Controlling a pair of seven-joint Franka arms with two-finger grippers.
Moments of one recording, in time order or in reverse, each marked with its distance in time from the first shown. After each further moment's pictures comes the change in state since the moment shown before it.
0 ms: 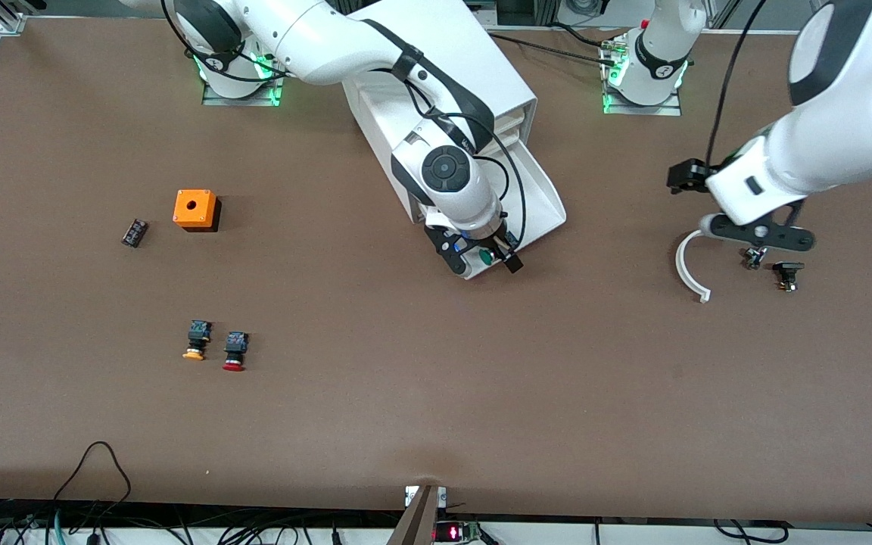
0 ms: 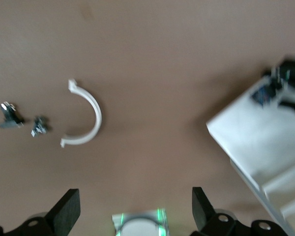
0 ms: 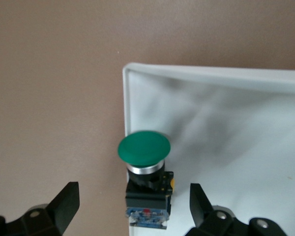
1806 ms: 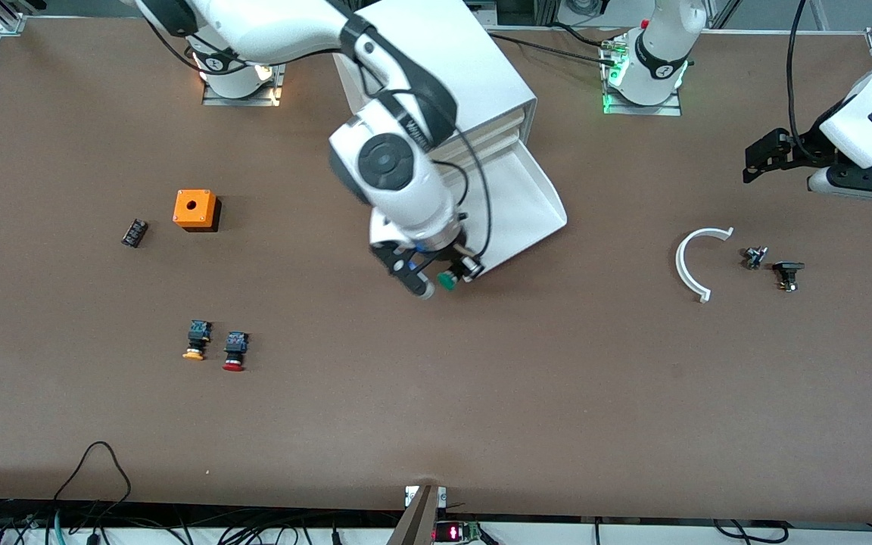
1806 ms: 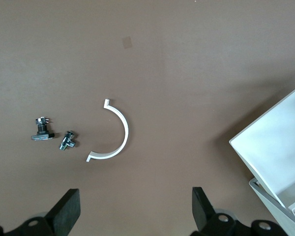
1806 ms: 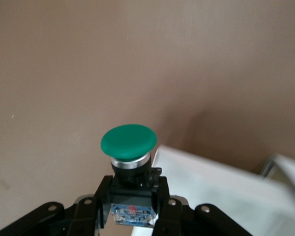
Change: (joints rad) left arm 0.031 -0.239 0.117 -0.240 -0.033 0.143 0.131; right arm -0.175 -0.145 -0.024 0.098 -0.016 -0.305 -0.377
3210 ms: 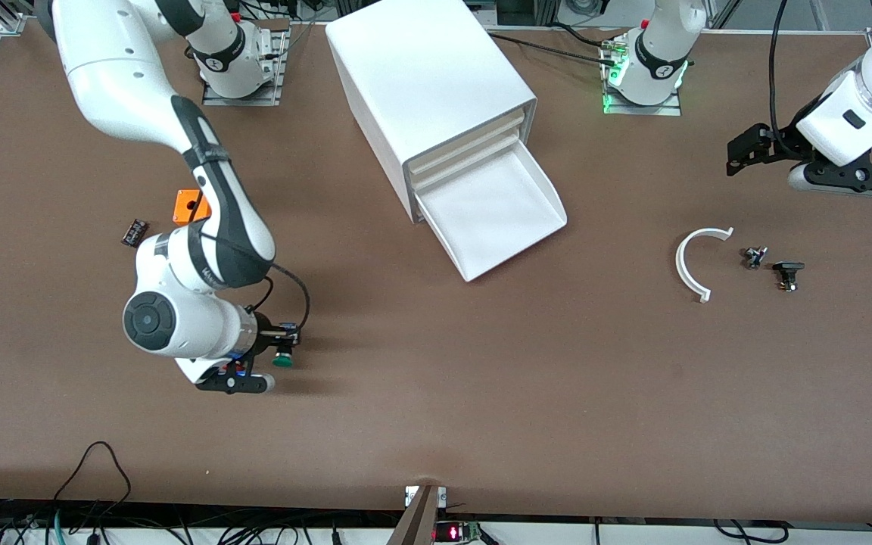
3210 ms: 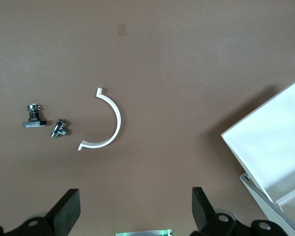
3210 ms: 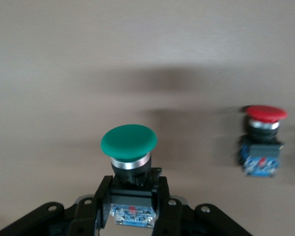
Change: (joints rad) left arm -0.010 -0.001 -0.032 0.007 0.000 -0.048 -0.078; right arm -0.429 0.045 -0.003 -0.182 -0.041 -0.017 -1.113
